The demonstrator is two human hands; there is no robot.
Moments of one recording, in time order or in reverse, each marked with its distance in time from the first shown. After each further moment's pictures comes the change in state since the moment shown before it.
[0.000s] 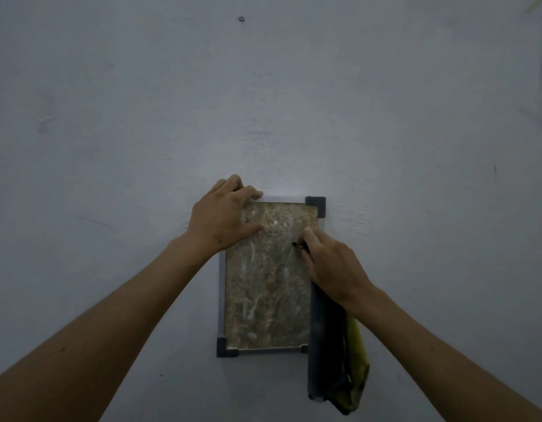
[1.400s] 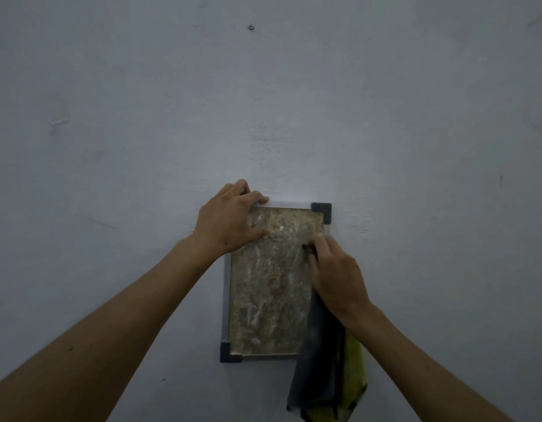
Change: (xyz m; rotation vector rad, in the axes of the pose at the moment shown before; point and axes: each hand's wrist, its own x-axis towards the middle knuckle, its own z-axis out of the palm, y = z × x) left_hand 0.003 0.000 -0.003 -0.020 -0.018 0.021; right_hand -0.006 -0.003 0.014 0.020 0.134 0.127
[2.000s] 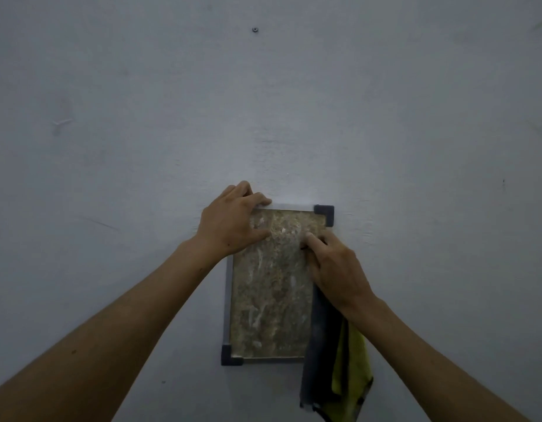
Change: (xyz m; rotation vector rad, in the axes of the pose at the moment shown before) left_hand 0.000 -0.001 0.001 -0.009 0.014 -0.006; right_hand 0.013 -0.006 -0.012 0.031 -0.059 -0.108
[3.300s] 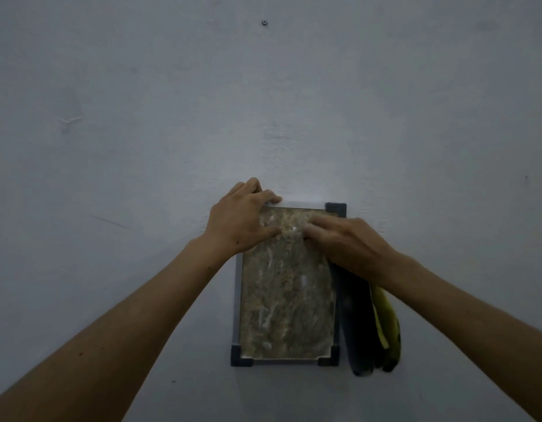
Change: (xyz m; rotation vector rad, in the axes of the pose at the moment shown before) left_hand 0.001 -0.001 -0.001 -0.006 0.000 -0.005; right_hand 0.048 0.021 -0.023 -0.291 -0.176 -0.536
